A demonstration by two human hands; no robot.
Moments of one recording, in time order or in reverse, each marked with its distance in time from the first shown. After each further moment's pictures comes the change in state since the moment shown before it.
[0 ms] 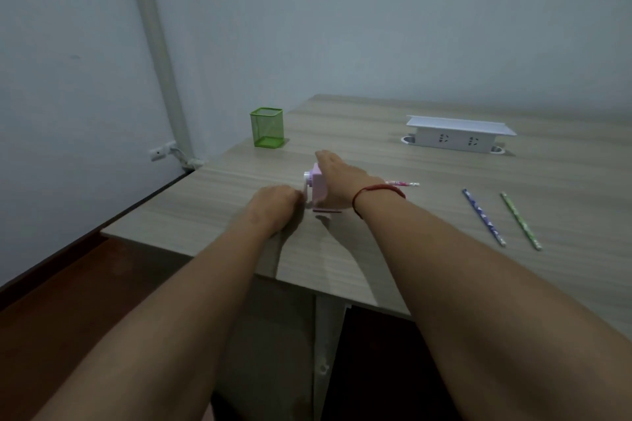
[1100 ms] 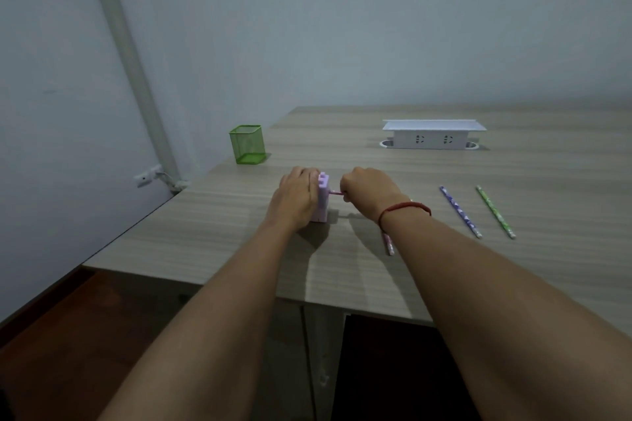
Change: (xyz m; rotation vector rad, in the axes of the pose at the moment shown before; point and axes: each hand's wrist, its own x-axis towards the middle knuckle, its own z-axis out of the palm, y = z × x) left_hand 0.024 0.060 -0.010 -0.475 0.288 0.006; right_hand -0.035 0.054 -0.017 -0.425 0.151 0.004
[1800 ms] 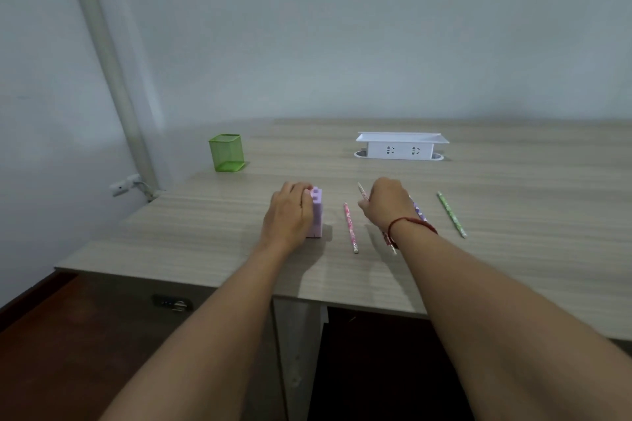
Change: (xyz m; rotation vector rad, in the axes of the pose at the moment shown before) left_hand -0.029 0.038 0.019 -0.091 0.093 -0.044; right_hand -0.058 0.049 0.003 0.550 0.057 0.593
